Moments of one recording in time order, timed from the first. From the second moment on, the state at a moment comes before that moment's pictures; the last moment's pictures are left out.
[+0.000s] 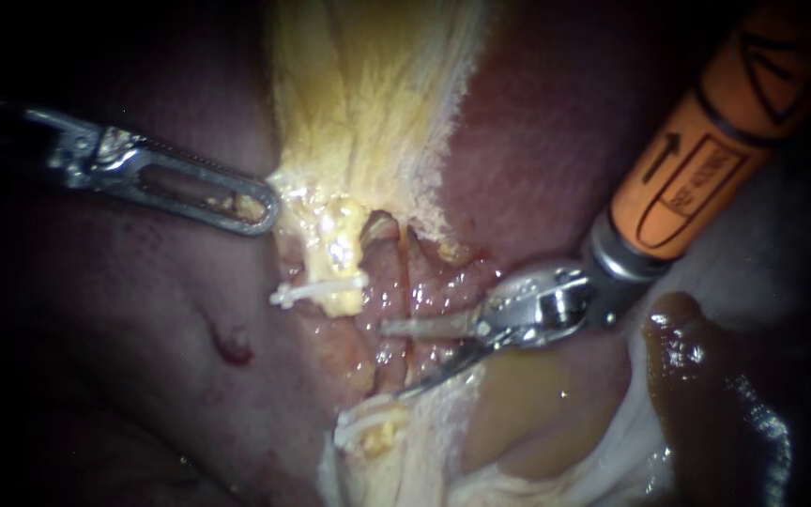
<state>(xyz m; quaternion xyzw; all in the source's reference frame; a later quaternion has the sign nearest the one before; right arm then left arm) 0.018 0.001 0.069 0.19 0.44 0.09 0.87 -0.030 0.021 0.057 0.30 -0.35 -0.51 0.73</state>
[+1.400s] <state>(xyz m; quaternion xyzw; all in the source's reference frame) 0.009 0.006 0.064 0.15 0.42 0.07 0.89 -0.037 0.021 0.062 0.31 -0.35 -0.51 0.72</state>
